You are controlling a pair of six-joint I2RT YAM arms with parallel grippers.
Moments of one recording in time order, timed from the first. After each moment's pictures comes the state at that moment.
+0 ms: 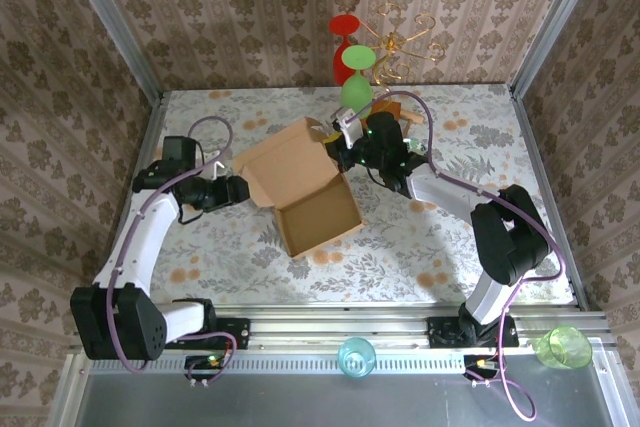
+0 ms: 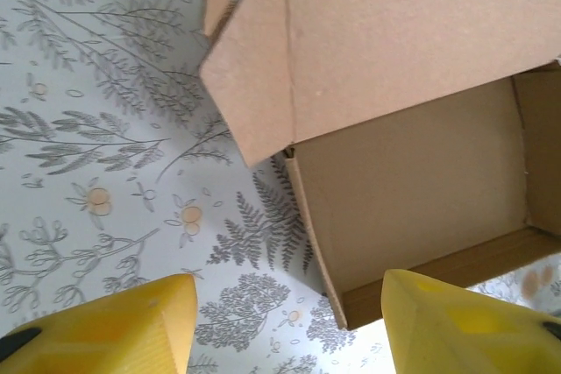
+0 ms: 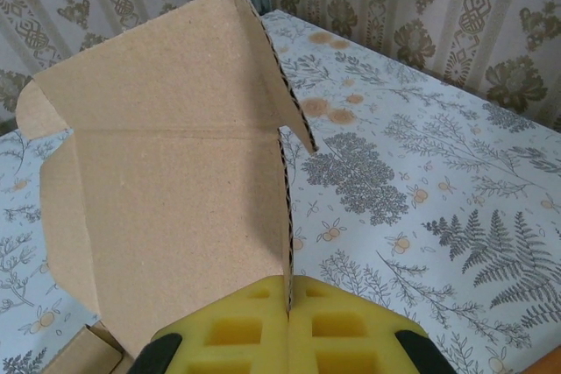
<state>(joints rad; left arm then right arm) -0.08 1.20 1.01 -0.91 0.47 -0.21 0.51 1.71 1.13 0.21 -0.32 -0.05</state>
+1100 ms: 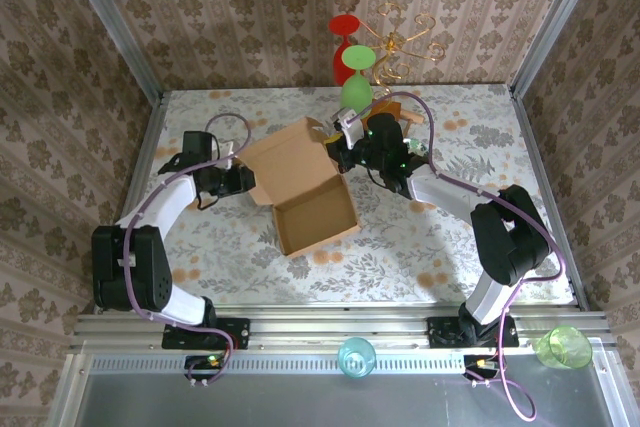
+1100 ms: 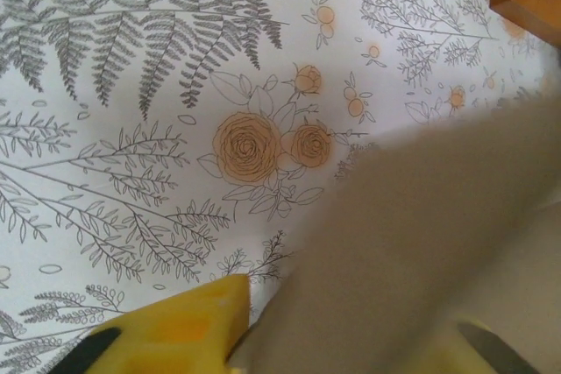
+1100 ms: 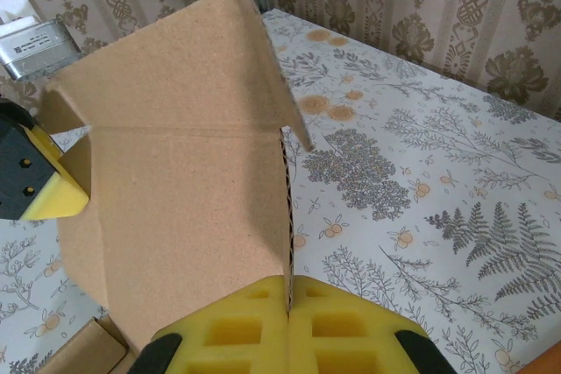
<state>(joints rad) -0.11 1.47 0.97 -0.52 0.47 -0.22 0.51 1.71 1.12 0.22 -0.32 -0.02</state>
